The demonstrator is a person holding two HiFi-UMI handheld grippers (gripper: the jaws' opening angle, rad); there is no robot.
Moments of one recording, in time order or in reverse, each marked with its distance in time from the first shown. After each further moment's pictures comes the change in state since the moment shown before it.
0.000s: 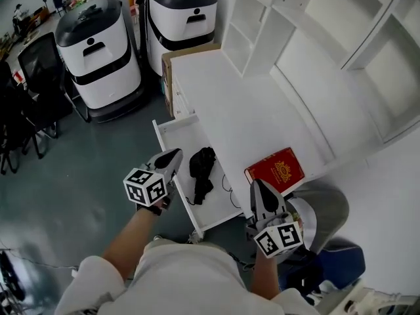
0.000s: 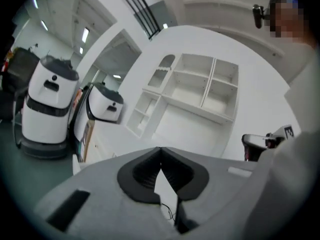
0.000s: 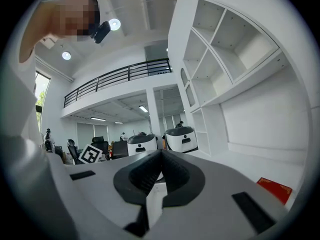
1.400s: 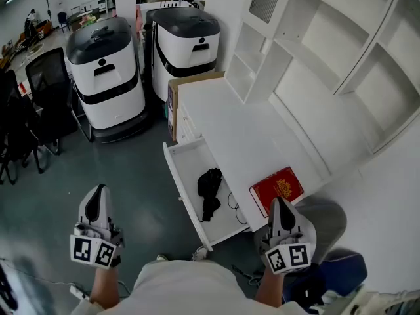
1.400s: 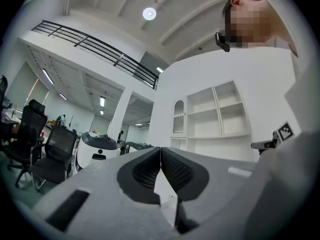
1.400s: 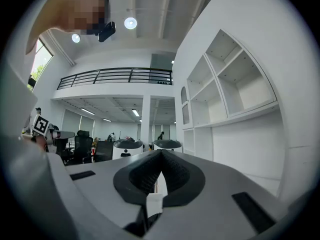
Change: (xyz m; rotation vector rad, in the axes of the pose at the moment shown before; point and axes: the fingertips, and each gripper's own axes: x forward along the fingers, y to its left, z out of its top) left arm -0.293 0.024 0.143 0.308 -0.444 0.390; right arm -0.036 0.033 0.058 -0.181 -0.112 -0.169
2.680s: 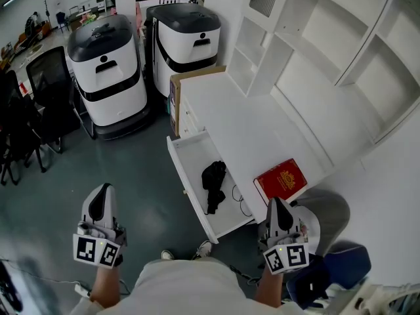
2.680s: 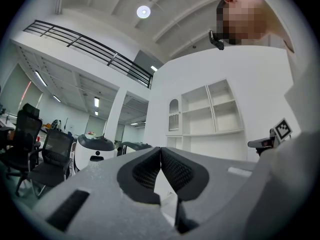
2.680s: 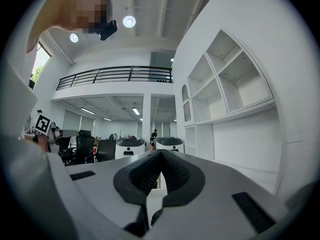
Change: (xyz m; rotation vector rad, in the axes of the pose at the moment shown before) left arm -0.017 -0.006 0.005 0.047 0.019 -0.054; right arm -0.021 0.030 -0.011 0.015 0.028 0.000
